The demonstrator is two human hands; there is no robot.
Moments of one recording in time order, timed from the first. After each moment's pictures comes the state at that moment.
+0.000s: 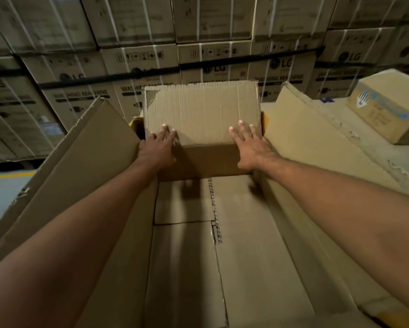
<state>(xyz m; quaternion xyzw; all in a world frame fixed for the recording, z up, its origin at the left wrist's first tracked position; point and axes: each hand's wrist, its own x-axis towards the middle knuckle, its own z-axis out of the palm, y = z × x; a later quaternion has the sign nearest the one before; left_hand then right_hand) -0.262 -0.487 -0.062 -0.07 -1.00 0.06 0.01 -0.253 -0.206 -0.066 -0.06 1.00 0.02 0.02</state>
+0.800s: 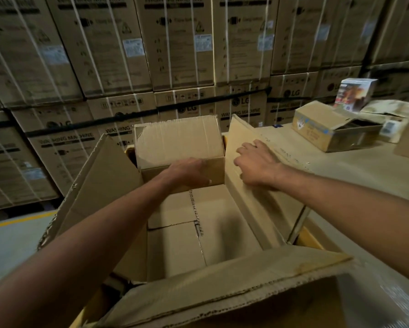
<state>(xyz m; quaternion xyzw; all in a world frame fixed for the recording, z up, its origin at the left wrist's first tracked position) -0.080 -0.368 0.046 -0.25 -0.97 0.00 -0.03 -0.050 -0.164 0.038 -0.08 0.96 0.25 -0.08</state>
